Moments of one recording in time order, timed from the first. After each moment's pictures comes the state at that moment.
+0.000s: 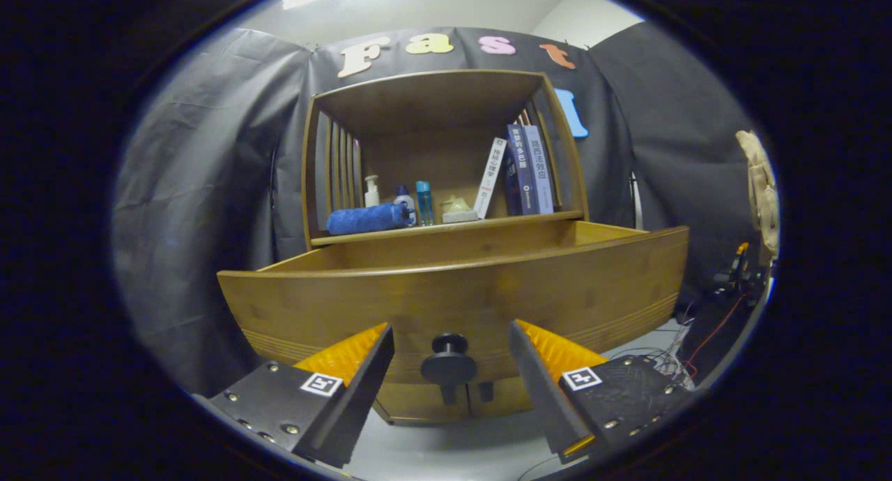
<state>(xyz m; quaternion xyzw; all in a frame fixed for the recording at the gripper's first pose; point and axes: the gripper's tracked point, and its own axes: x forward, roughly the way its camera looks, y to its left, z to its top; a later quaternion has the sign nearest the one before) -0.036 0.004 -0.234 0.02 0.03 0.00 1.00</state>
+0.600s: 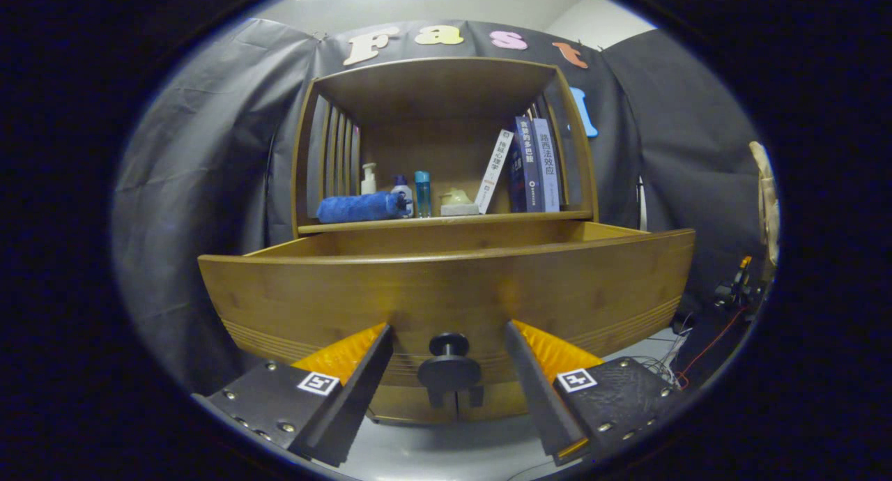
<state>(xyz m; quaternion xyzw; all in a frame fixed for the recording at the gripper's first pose) -0.014 -0.014 -0.235 0.00 0.03 -0.01 1.00</state>
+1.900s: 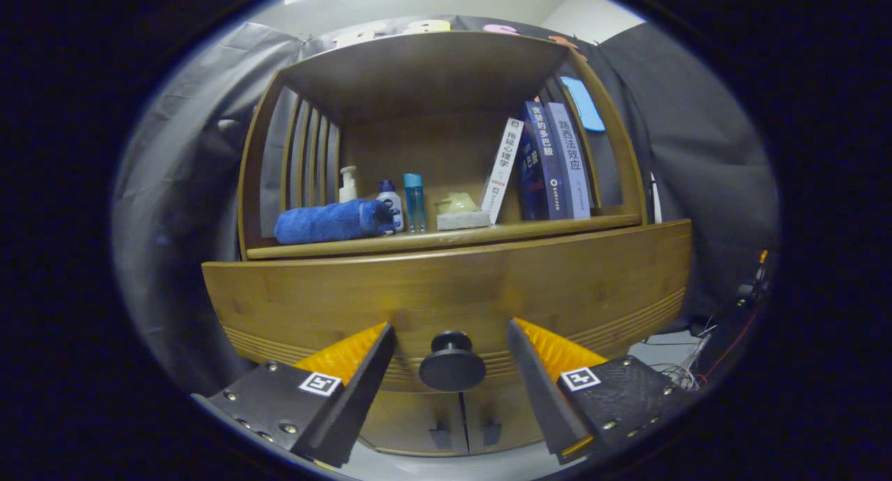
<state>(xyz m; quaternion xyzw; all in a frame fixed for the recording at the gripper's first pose) 0.126 -0.006 -0.228 0.02 0.02 -0.01 1.00</state>
